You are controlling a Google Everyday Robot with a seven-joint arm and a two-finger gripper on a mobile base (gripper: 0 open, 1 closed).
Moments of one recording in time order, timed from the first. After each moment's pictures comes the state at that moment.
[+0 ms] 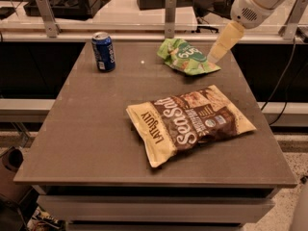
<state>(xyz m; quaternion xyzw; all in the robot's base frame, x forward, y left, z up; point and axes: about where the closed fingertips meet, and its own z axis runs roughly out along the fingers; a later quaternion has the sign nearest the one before) 0.672 -0.205 0.964 -0.48 0.83 -0.01 0.27</state>
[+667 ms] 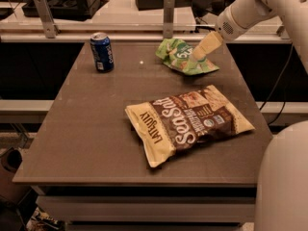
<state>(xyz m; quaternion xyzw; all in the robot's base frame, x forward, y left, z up) 0.750 -0.179 0.909 -0.42 0.84 0.08 0.33</state>
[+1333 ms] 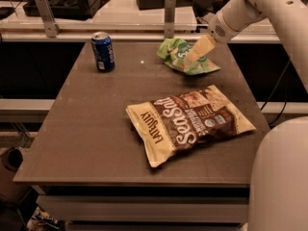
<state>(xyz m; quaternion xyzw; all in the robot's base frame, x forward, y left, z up) 0.752 -0.164 0.894 -0.43 0.84 0.08 0.31</state>
